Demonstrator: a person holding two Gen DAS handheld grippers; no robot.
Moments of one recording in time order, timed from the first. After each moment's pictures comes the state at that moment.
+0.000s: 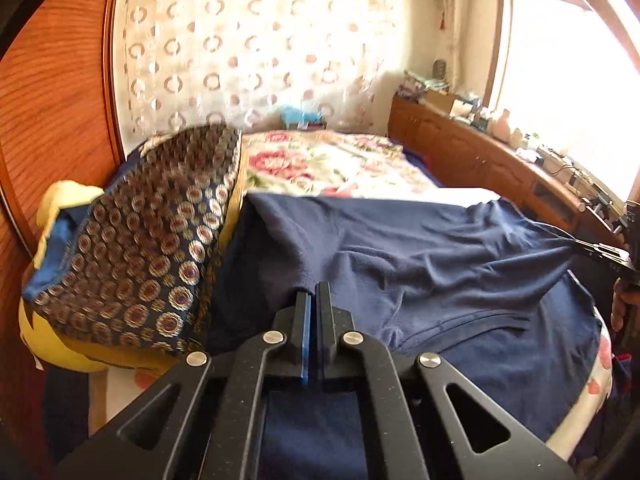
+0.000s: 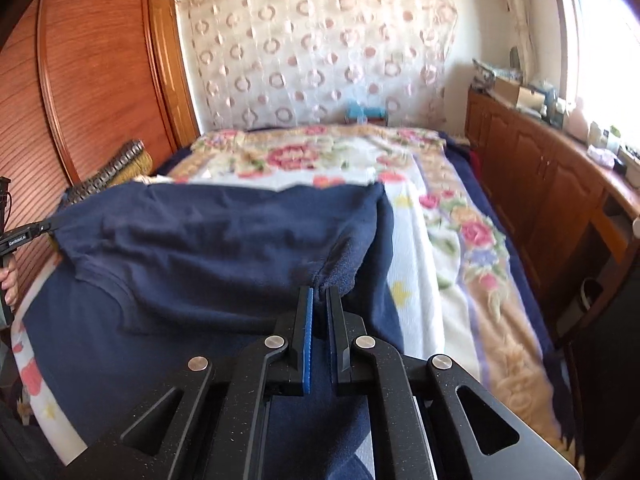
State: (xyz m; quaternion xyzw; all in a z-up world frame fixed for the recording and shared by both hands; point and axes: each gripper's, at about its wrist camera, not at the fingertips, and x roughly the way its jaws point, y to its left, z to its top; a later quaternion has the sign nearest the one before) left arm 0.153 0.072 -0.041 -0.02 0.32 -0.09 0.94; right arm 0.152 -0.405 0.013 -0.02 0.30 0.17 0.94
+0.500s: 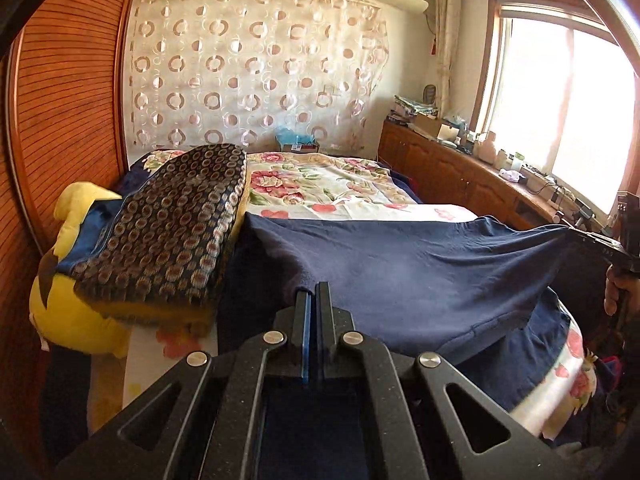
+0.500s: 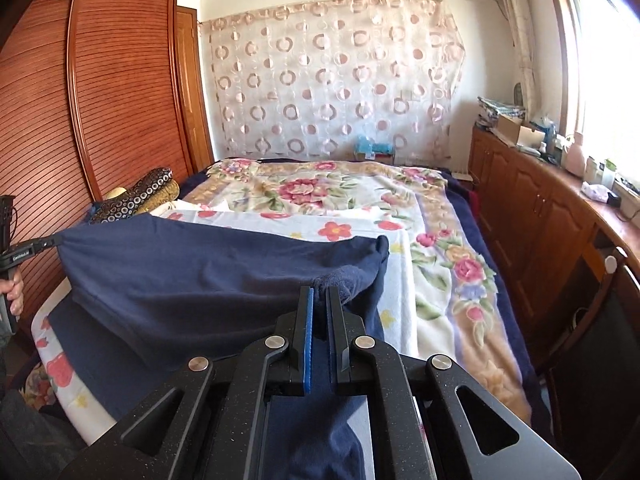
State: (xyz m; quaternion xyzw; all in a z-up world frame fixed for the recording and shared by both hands) left arm 0.089 0.087 -0.024 -0.05 0.29 -0.10 0.95; right arm 0.075 -0.419 0.041 -0.04 0.25 0.18 0.95
